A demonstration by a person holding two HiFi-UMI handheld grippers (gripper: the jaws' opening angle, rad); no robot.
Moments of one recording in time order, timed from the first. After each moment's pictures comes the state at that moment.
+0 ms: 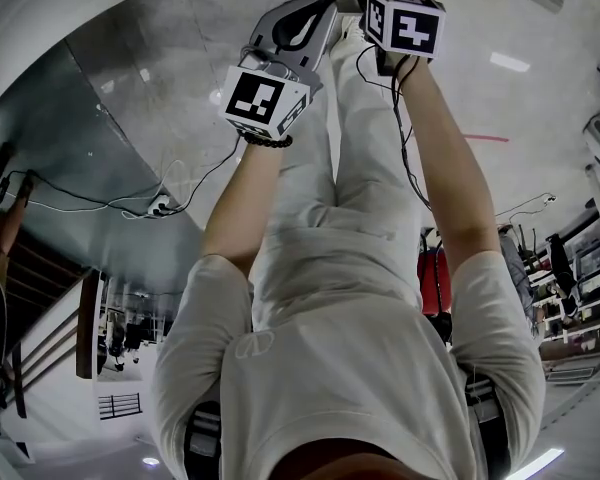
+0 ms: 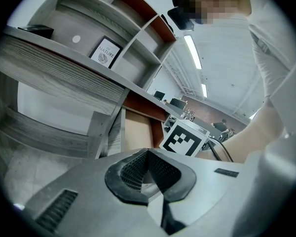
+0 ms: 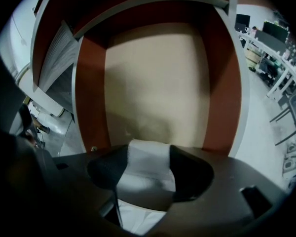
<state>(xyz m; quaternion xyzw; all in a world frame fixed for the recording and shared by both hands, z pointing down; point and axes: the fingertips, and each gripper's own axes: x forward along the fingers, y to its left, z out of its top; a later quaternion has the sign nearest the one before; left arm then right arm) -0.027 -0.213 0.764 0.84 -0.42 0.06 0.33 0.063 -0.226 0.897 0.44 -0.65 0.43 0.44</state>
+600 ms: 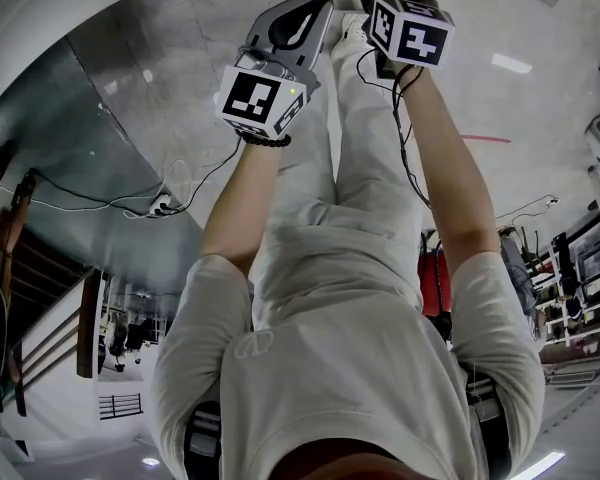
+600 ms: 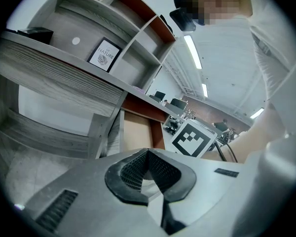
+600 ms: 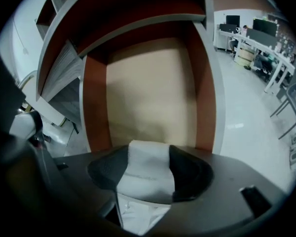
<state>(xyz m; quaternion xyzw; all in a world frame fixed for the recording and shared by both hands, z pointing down) -0.023 -0.213 0.756 0.84 -0.43 0.06 0.32 0.073 -0.230 0.879 0.47 -0.66 0.43 0.39</state>
